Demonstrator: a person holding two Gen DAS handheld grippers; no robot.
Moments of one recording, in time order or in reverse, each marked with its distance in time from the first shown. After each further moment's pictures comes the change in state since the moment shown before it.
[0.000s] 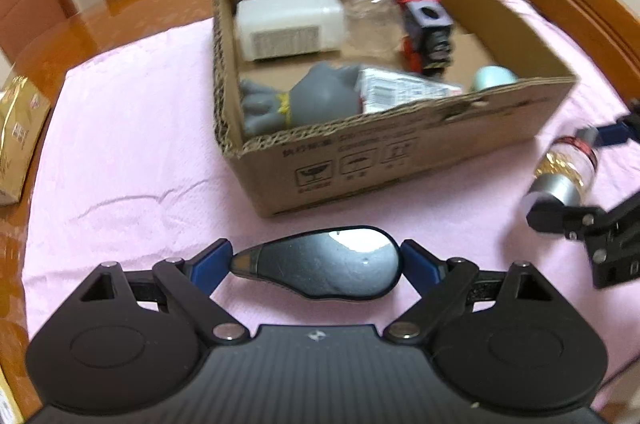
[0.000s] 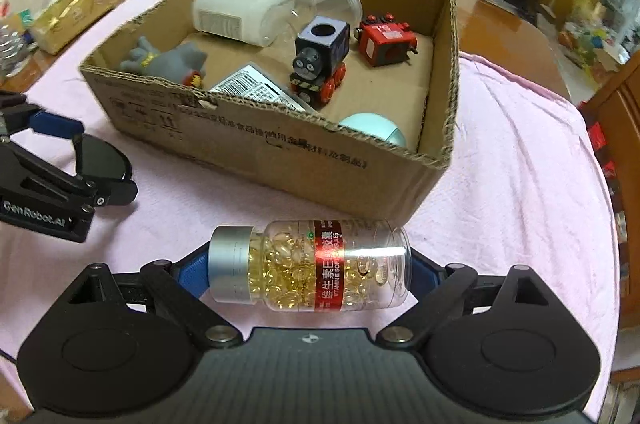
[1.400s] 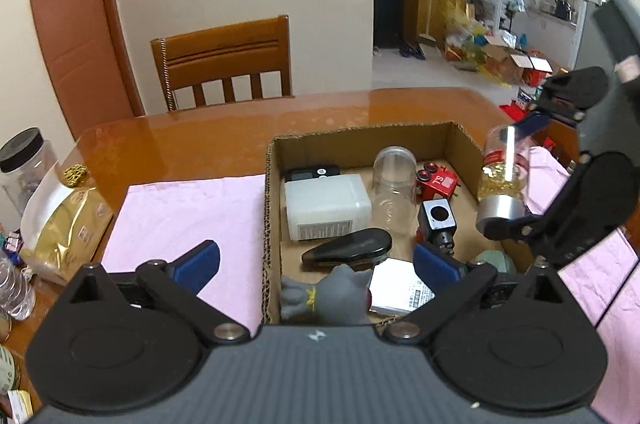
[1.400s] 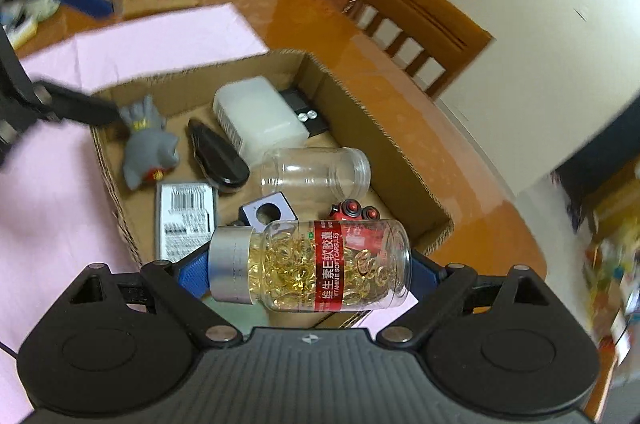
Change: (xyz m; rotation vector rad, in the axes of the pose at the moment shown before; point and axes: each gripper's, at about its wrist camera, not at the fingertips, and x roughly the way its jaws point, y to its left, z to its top) left arm -0.069 -0.005 0.051 -0.128 -0.360 0.149; right arm -0.016 -0.030 0.114 -0.664 -0.128 0.019
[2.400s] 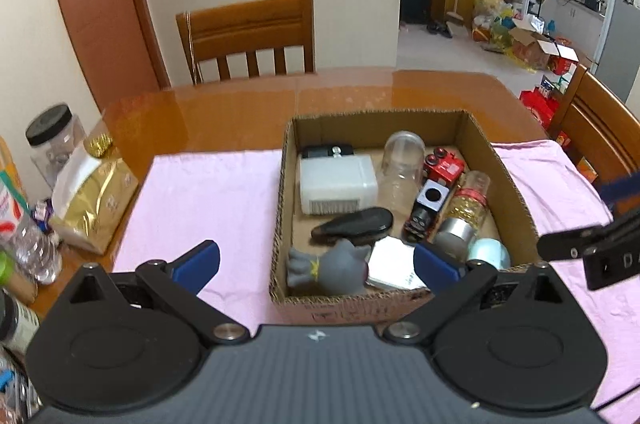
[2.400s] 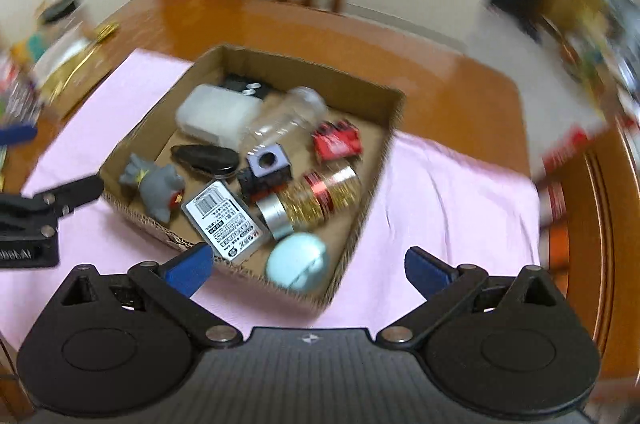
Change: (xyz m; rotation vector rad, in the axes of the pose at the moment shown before) left arm -0.022 -0.010 0.017 -0.060 0.124 0.056; right arm -0.067 0.004 -0.027 0.704 0.126 -0.034
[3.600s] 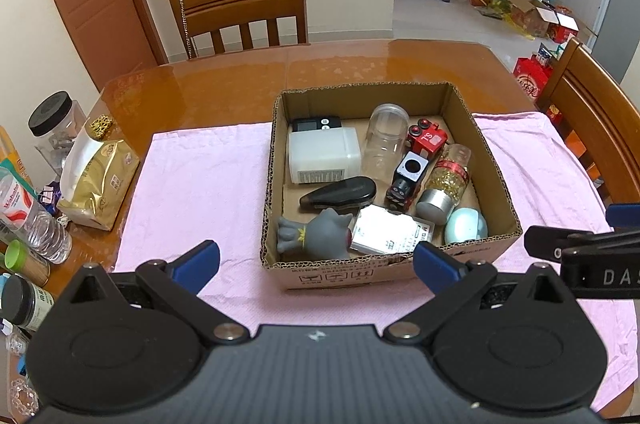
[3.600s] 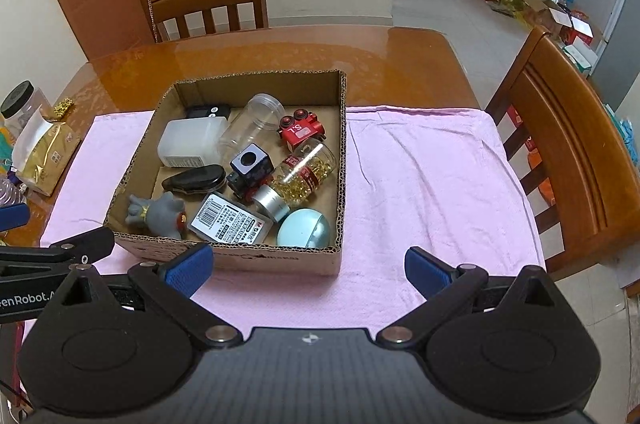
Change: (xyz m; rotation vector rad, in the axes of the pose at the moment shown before) left arm -0.023 -0.016 0.010 0.031 0.108 0.012; right arm -0.038 0.009 -0.034 0.283 -0.058 -0.059
